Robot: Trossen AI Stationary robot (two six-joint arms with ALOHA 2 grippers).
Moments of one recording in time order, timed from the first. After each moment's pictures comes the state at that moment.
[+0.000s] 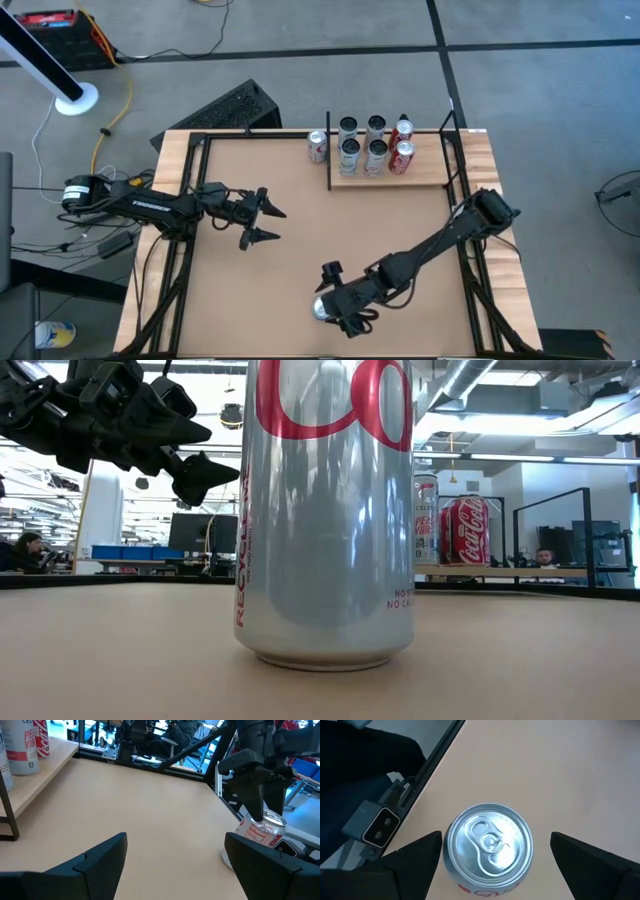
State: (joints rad) left arm 0.13 1.08 0.20 0.82 0.34 -0.26; right arm 0.52 1.90 1.43 -0.28 0.16 0.08
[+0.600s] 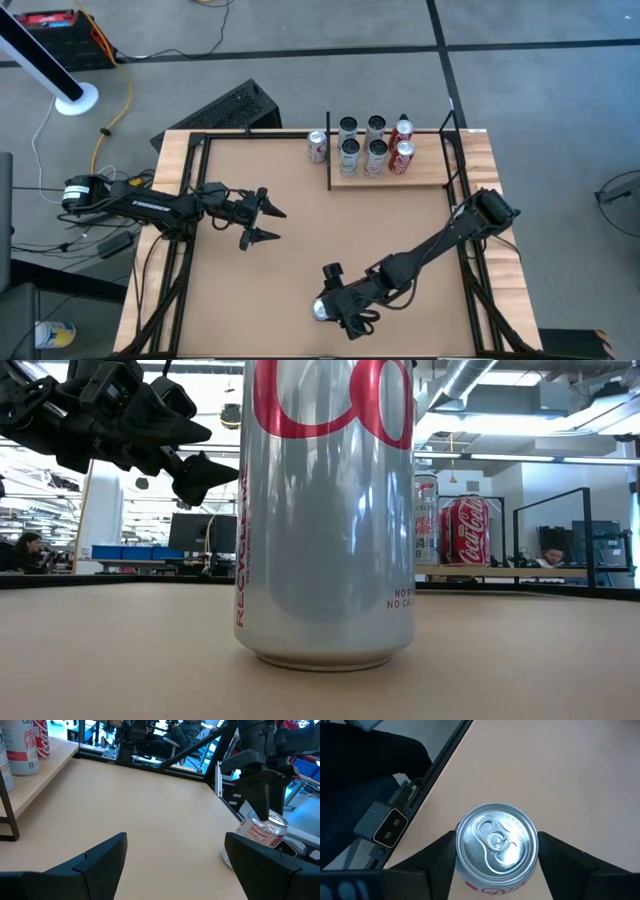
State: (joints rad) left arm 0.13 1.08 0.20 0.82 0.34 -0.25; right arm 0.52 1.90 1.43 -0.28 0.15 0.08
